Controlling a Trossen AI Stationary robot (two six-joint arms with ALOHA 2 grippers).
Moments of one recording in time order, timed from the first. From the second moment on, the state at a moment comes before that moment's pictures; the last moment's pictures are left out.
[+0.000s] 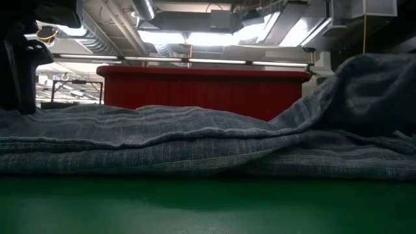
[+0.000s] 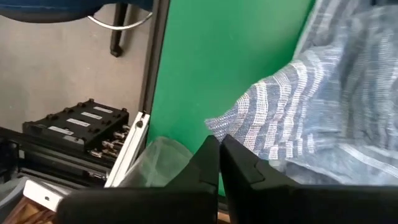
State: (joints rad) left arm -0.70 1.57 0.97 -0.74 -0.36 -1.11; right arm 0.79 1.74 1.73 -1.41 -0.17 0.55
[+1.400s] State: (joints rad) left arm -0.31 2.16 1.42 0.52 -0.29 -0.15; right arm 0.79 1.74 1.73 -1.39 -0.14 0.54
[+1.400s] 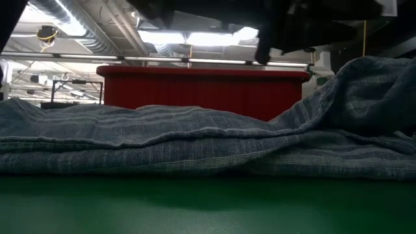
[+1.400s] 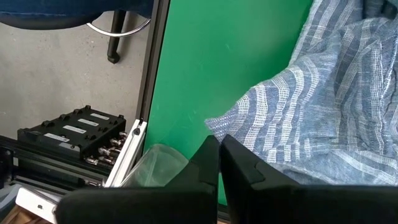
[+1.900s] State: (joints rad) left arm -0.31 2.27 1.62 0.25 -0.30 -0.15; right arm 0.79 1.74 1.73 -1.39 -0.14 0.54
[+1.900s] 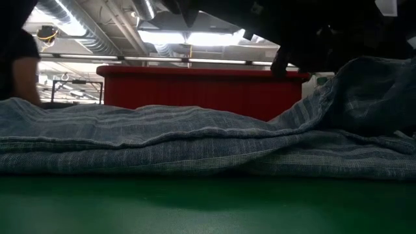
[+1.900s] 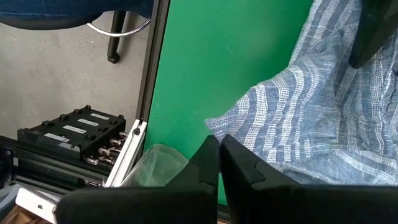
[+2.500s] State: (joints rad) left arm -0.36 2.22 1.62 0.20 -0.35 -0.09; right arm 0.79 1.74 1.73 -1.42 -0.22 0.70
